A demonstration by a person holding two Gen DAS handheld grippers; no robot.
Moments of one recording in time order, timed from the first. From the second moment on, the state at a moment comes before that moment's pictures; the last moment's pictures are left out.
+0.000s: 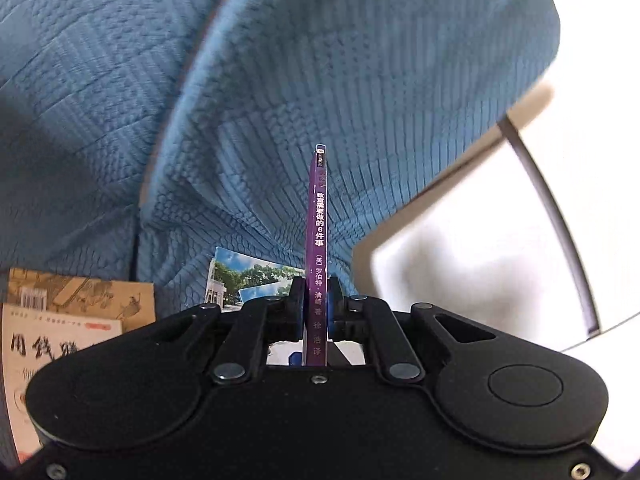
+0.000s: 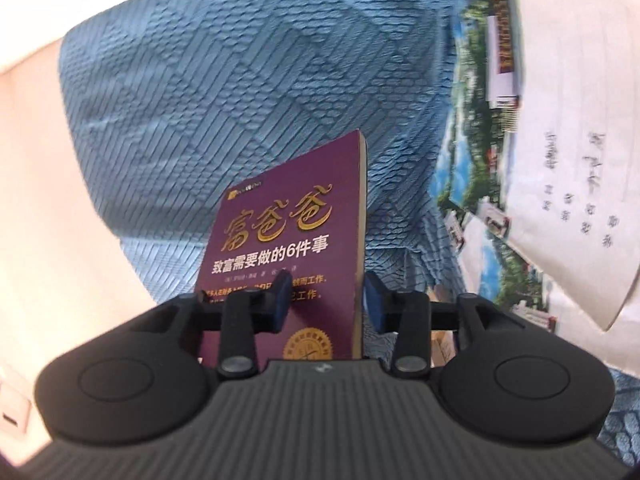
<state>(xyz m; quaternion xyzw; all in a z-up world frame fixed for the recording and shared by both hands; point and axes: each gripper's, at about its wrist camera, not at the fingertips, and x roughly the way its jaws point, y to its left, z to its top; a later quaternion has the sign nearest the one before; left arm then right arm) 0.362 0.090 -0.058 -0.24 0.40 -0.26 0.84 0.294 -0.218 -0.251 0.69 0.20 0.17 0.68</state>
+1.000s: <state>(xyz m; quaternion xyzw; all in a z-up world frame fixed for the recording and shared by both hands) 0.282 0.246 -0.045 -0.28 0.33 -0.27 0.86 0.260 -0.136 -0.140 0.55 0.26 0.22 0.76</state>
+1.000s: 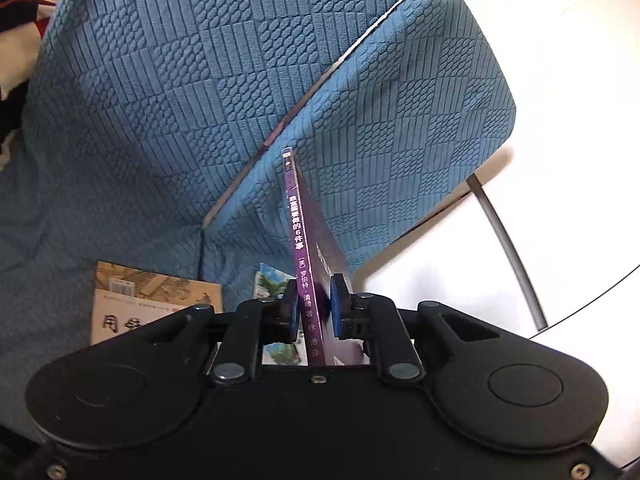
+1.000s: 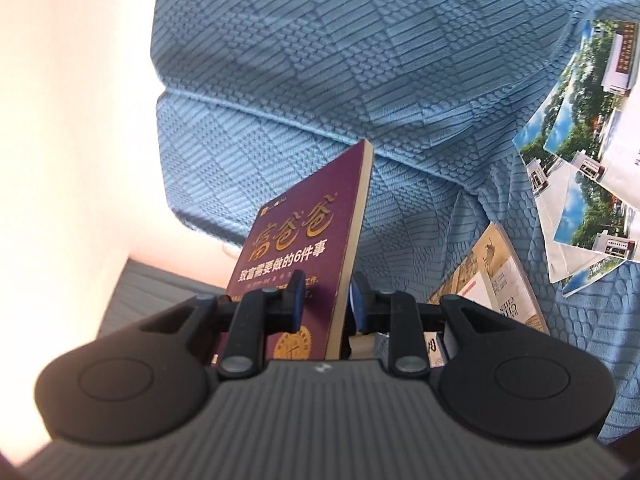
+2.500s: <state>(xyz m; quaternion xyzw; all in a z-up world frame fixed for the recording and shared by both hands) 0.294 0.302 -0.255 -0.24 0.49 -0.18 0.82 0.276 -0.060 -0.232 0.37 0.42 0.17 0.81</state>
